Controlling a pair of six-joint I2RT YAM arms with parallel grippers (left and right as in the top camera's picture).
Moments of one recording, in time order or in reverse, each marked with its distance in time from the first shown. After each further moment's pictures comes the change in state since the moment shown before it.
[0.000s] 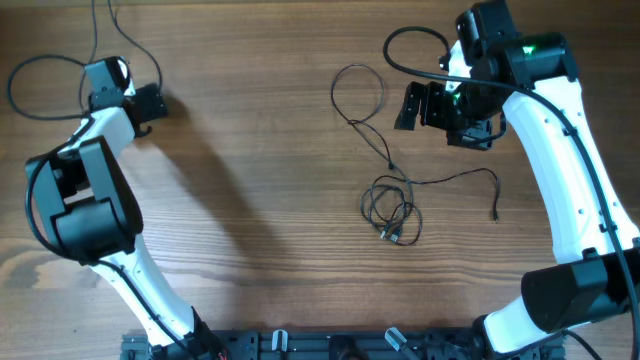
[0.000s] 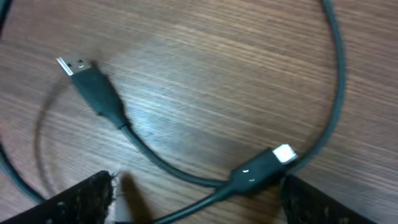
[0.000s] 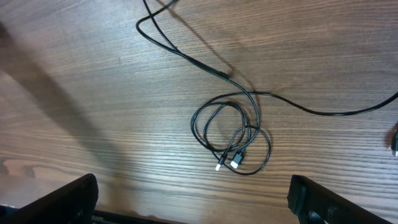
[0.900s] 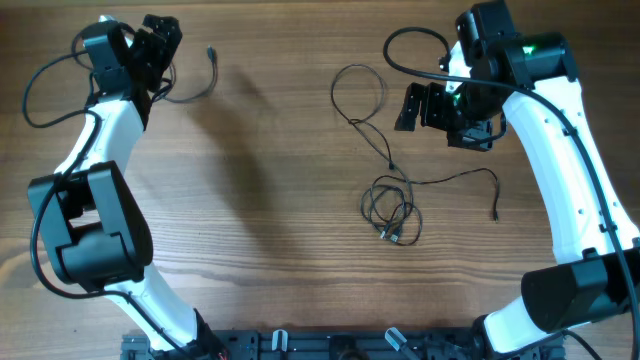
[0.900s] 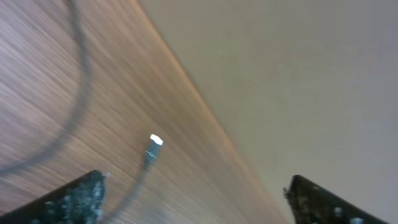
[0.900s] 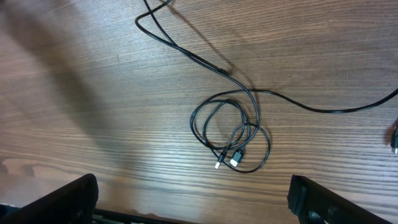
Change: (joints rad) left arm -0.103 -0.192 -0.005 0.171 0.368 -0.829; right arm 0.000 0.000 0.000 -0.008 0.000 0.000
